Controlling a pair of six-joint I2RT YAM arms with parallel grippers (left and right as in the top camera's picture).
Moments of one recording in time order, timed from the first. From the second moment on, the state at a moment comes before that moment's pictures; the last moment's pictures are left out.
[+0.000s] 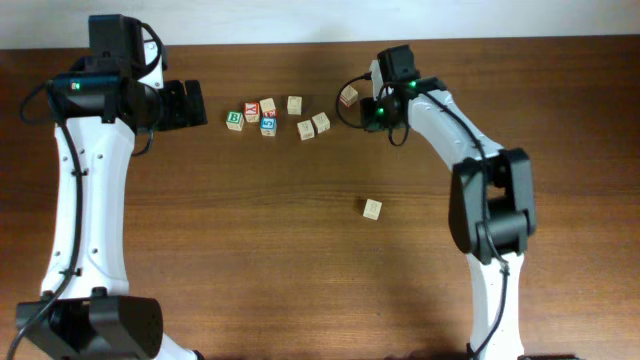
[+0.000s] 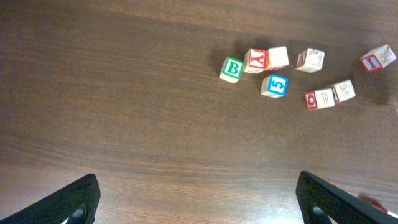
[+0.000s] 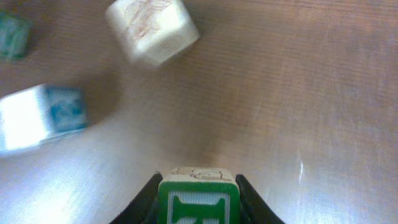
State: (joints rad) left arm 0.04 1.75 1.87 -1.18 0.01 -0.11; right arm 0.24 2.31 1.88 -0.71 -0.17 0.11
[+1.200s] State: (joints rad) left arm 0.04 1.75 1.88 -1.19 0.01 -0.11; right arm 0.45 2.13 1.72 -1.10 -0.18 0.41
